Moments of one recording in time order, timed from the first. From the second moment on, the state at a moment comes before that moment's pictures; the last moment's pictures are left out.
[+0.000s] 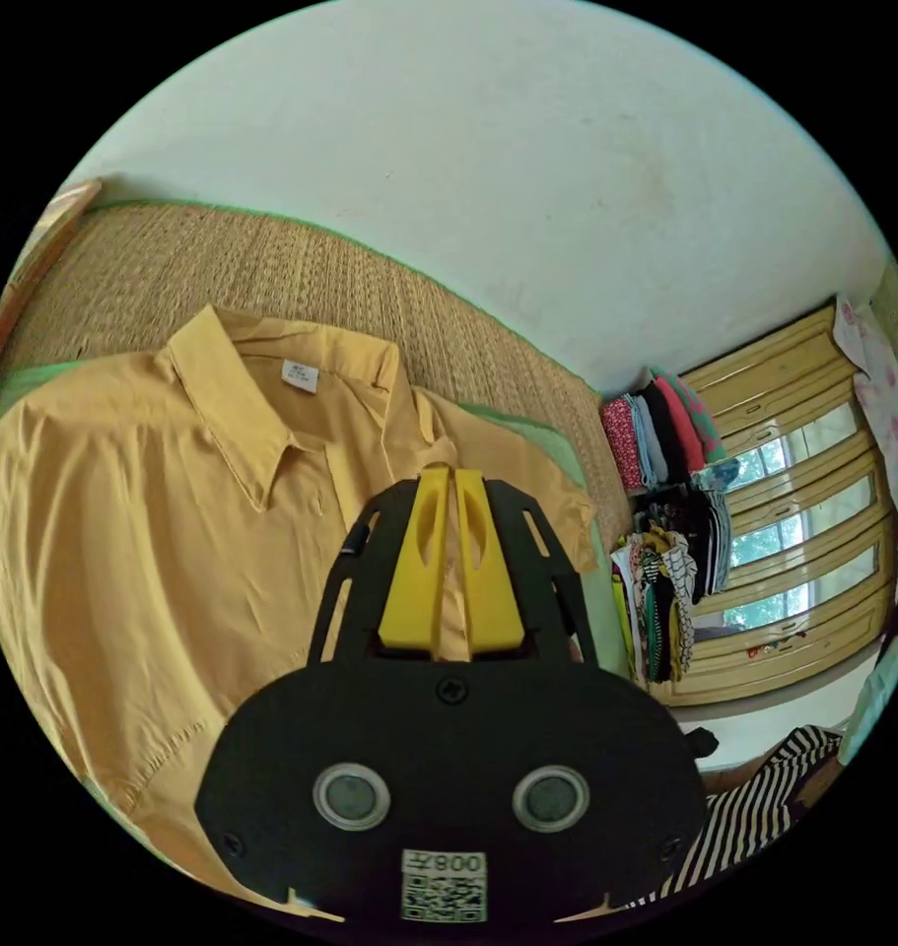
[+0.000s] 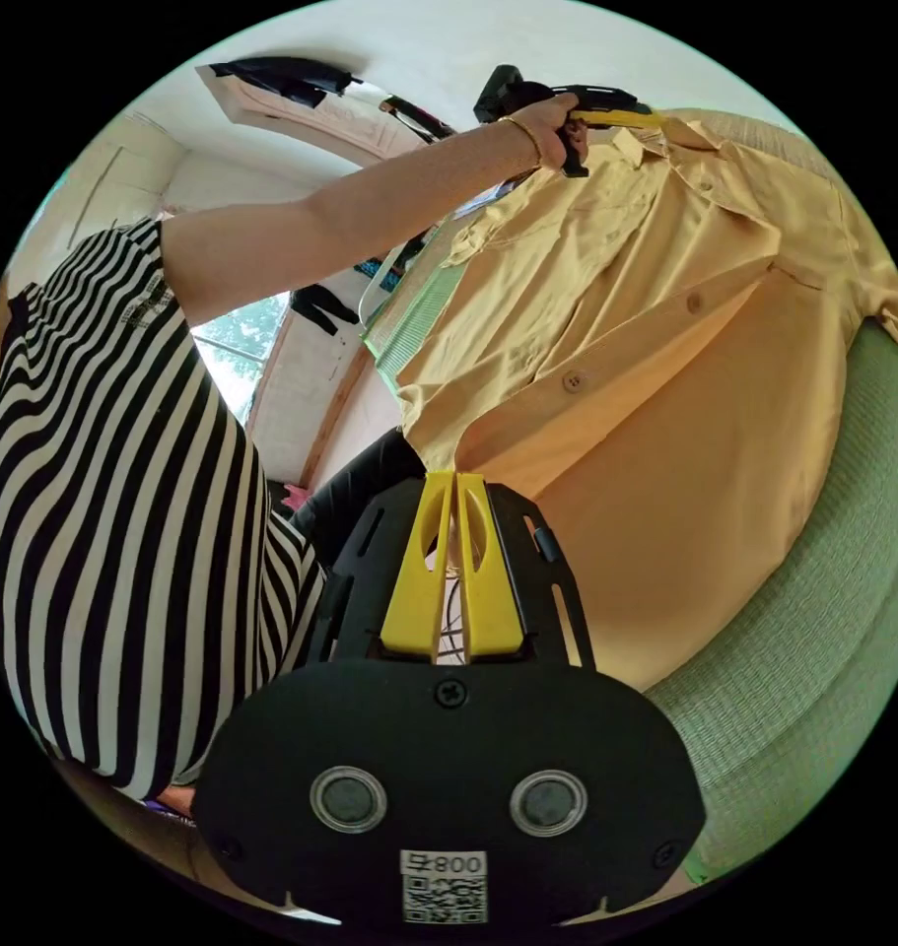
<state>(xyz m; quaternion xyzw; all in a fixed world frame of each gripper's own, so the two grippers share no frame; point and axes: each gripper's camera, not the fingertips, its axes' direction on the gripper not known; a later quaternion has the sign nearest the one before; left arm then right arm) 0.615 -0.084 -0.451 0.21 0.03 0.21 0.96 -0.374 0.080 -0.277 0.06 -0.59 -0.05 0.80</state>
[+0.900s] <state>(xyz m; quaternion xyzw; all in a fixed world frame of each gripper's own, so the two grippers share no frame) 0.601 -0.089 -0.464 0.19 -0.11 0.25 0.94 -0.494 0.030 -0.246 0.01 -0.62 -0.11 0.77</state>
